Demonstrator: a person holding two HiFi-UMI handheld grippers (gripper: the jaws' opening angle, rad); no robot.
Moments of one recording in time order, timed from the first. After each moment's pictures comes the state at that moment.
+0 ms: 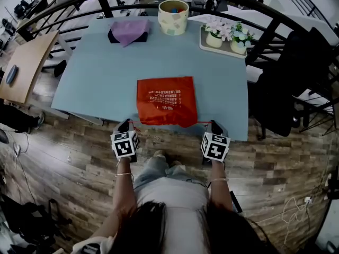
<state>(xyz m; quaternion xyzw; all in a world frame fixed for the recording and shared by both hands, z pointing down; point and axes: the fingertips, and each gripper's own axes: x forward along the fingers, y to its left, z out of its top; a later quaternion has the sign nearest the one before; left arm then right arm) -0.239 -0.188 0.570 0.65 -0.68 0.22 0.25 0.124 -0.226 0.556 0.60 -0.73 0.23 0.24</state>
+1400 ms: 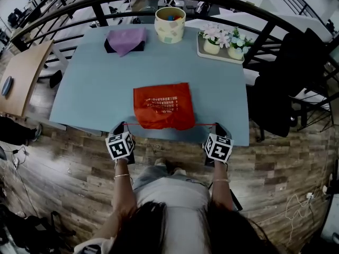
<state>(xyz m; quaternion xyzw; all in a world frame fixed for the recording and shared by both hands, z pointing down) -0.286 -0.228 0.570 0.65 -0.69 0.18 0.27 0.129 -0.252 0.553 0.65 -0.69 0.24 0.22</state>
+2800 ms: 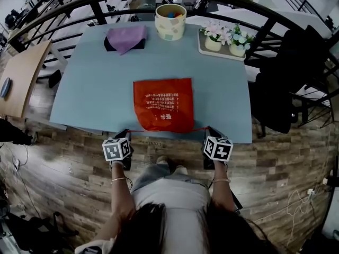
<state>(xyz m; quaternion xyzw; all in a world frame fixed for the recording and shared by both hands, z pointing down) -0.284 -0.198 0.610 0.69 -0.59 0.22 0.36 0.085 -0.229 0.589 0.57 -0.73 0.32 0.22</state>
